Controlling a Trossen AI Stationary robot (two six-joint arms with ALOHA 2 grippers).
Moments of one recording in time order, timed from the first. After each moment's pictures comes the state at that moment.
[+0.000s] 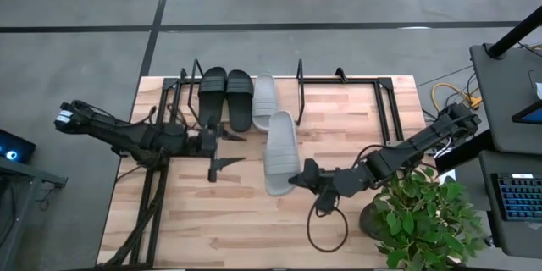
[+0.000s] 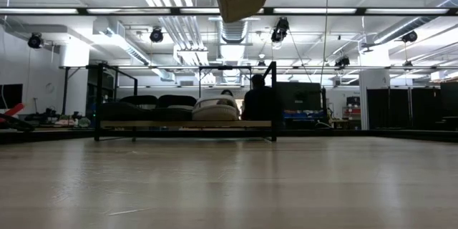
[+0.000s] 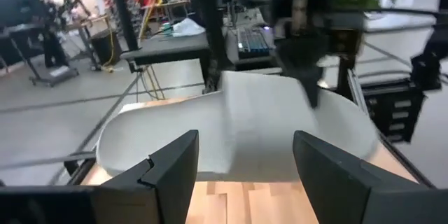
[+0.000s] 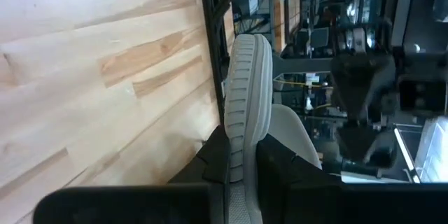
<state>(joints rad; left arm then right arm) -0.25 0.95 0.81 0.06 -0.28 0.09 0.49 1.43 1.11 -0.14 0.49 -1.23</state>
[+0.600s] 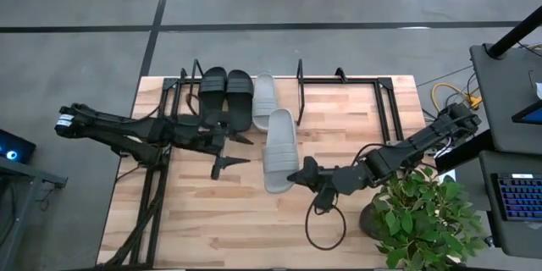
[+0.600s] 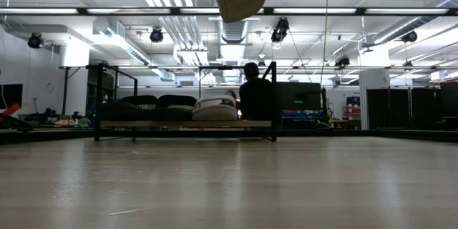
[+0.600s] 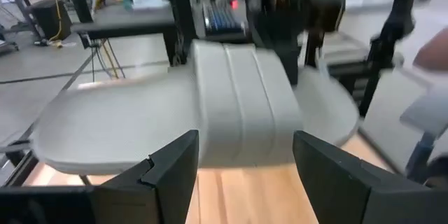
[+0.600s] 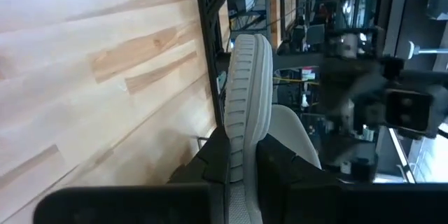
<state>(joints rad) -0.13 1.02 0.86 -0.03 -0.01 0.06 0.47 1.43 1.11 -0.12 0.50 -1.24</state>
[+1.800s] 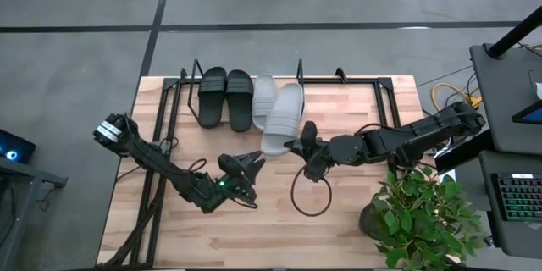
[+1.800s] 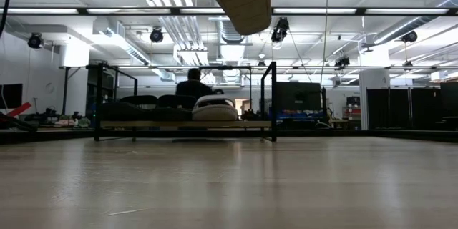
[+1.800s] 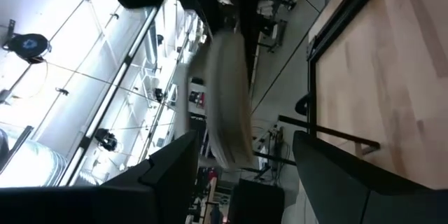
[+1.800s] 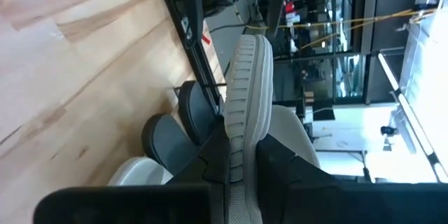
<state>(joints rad) -0.56 1.58 0.90 0.86 -1.28 1.38 0.28 1.37 1.10 -0.10 0.50 -1.17</state>
